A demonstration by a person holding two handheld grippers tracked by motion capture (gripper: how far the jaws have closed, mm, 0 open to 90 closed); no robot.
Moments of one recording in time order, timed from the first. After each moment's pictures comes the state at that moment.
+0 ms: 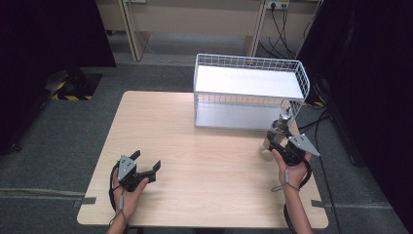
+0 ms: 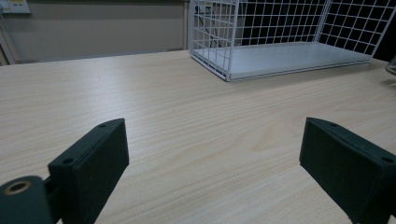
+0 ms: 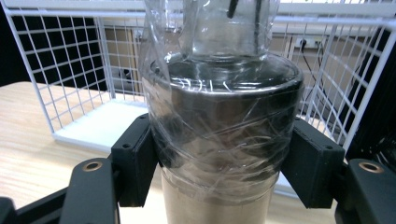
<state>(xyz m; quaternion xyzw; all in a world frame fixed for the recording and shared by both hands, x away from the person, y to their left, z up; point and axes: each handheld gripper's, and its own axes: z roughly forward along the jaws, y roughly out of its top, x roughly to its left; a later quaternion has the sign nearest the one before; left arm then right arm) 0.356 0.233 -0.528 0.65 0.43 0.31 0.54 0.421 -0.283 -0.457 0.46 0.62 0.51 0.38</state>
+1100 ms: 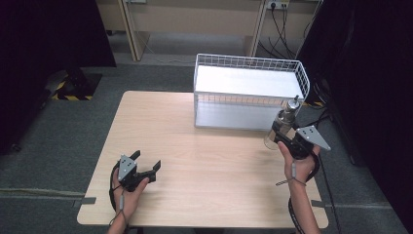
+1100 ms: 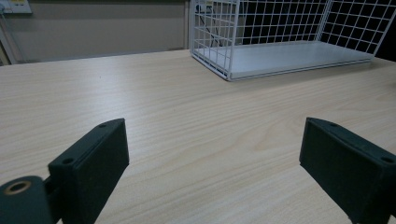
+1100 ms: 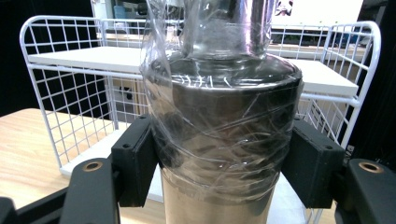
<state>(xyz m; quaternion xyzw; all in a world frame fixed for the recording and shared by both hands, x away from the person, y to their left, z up) 0.356 0.233 -0.528 0.66 0.43 0.31 0.53 0.418 -0.286 -0.411 0.45 0.60 0.53 0.40</state>
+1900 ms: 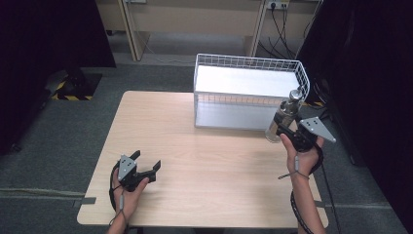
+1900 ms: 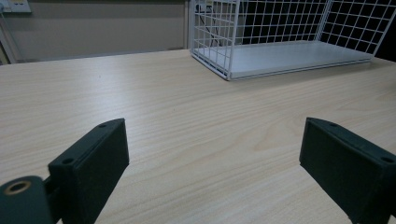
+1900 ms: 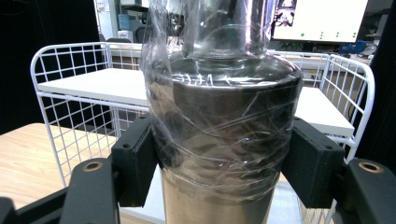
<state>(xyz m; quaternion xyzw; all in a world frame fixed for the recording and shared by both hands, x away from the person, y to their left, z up) 0.356 0.233 -0.528 0.66 0.43 0.31 0.53 0.423 -0.284 -0.380 0.44 0.60 0.54 0.40</state>
